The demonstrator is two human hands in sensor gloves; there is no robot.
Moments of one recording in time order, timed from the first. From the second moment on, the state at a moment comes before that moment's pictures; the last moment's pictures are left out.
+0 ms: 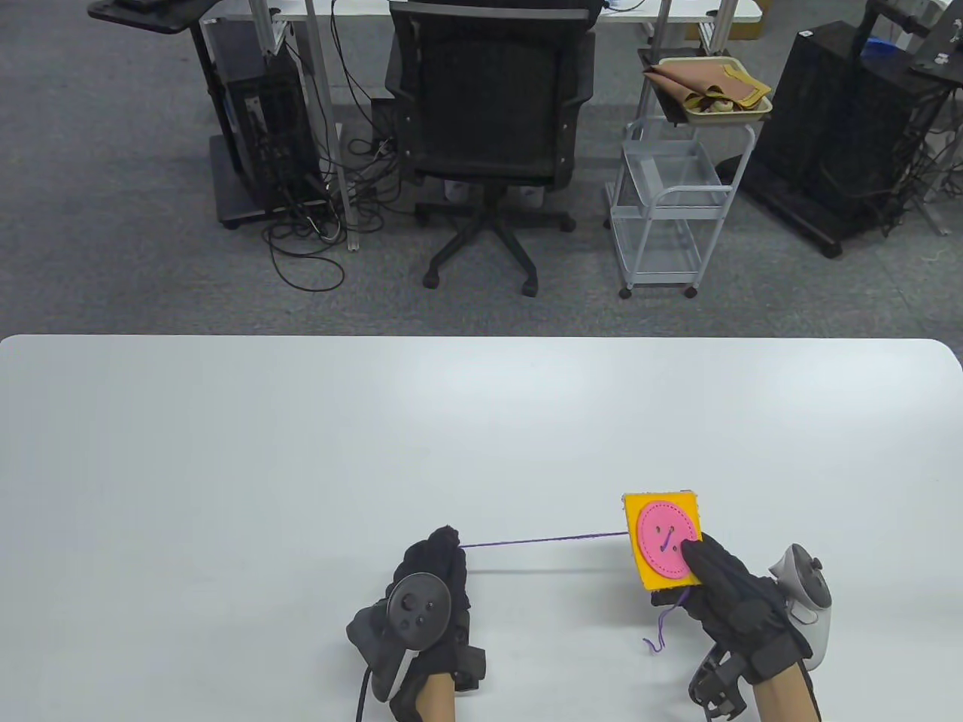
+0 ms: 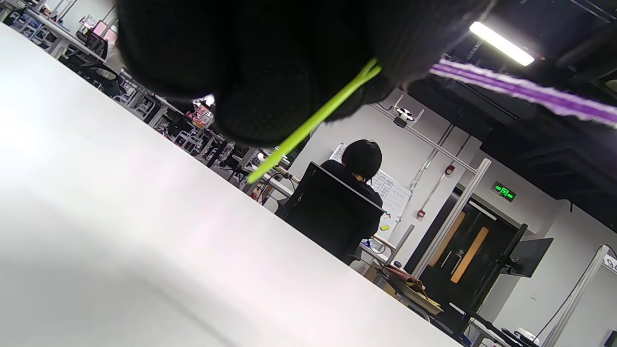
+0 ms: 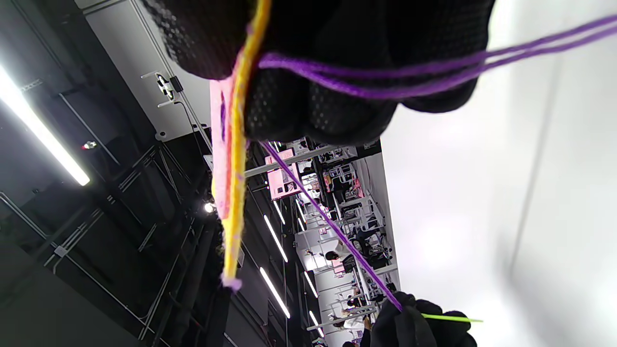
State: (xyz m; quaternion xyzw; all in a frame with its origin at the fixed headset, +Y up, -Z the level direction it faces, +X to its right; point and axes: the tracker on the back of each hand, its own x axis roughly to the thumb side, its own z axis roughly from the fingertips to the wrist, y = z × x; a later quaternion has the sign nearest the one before) left_hand -0.100 -0.725 -0.276 0.17 0.06 0.29 0.94; right_hand 0.269 -0.735 -0.303 0.07 0.16 0.58 0.79
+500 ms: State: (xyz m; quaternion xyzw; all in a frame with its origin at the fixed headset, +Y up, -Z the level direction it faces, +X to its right) left_hand -0.100 -0.717 -0.269 0.20 0.07 0.34 0.91; right_hand 0.263 -0.739 -0.302 0.07 0.19 0.56 0.80
